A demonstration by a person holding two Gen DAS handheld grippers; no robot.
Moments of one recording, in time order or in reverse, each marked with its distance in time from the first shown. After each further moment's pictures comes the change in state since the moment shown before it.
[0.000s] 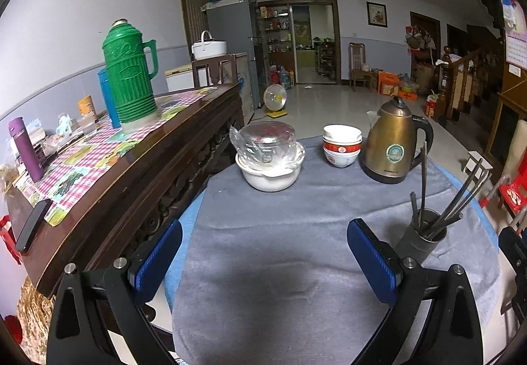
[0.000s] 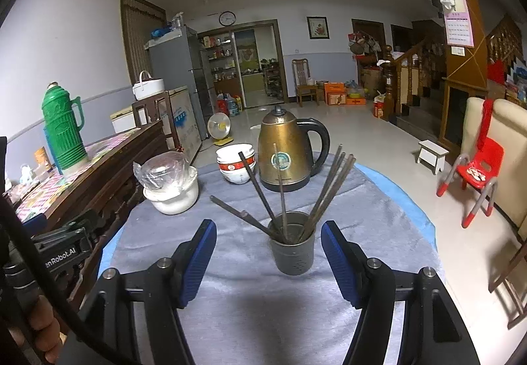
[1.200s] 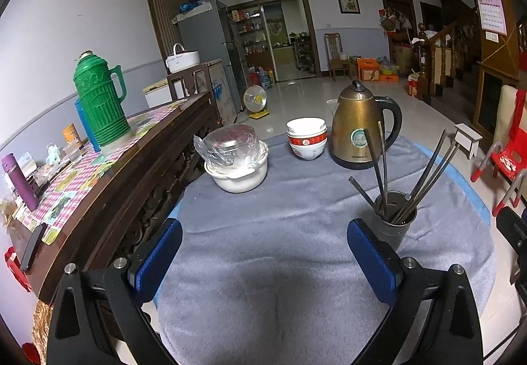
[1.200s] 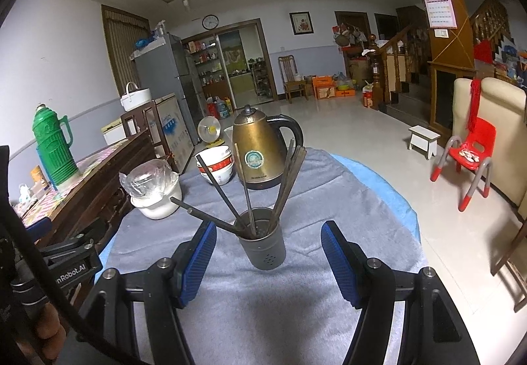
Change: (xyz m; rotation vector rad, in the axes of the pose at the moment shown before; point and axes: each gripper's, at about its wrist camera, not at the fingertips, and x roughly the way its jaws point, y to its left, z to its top) left arm -0.019 -0.080 -0.006 0.142 -0.001 -0.027; right arm -0.015 -0.072 -0.006 0.091 0.006 -0.012
